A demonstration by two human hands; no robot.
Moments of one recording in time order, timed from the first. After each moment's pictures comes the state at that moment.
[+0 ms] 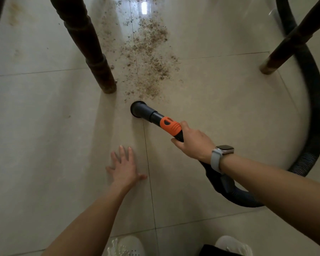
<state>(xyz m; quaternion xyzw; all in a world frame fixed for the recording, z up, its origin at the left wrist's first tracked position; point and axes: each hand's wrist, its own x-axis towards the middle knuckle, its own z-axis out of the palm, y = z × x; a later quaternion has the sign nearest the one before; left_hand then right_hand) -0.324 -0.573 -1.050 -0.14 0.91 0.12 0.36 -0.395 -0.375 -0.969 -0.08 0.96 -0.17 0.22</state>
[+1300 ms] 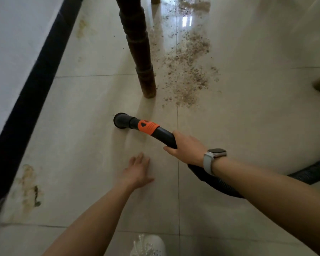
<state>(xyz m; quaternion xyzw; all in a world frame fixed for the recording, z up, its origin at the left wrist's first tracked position) -0.311 -0.641 -1.045 -0.11 0.91 0.12 0.38 -0.399 -0.471 -0.964 -0.20 0.91 -0.22 0.30</state>
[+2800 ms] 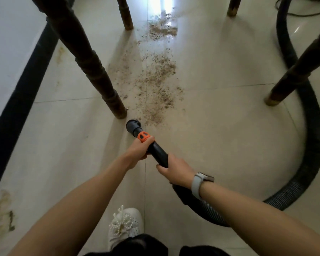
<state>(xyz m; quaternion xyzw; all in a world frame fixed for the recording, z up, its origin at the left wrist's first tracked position) -0.433 -0.515 -0.934 -0.33 0.72 0.56 0.25 -0.405 -0.377 -0.940 -0.05 0.87 -0.31 0.38</state>
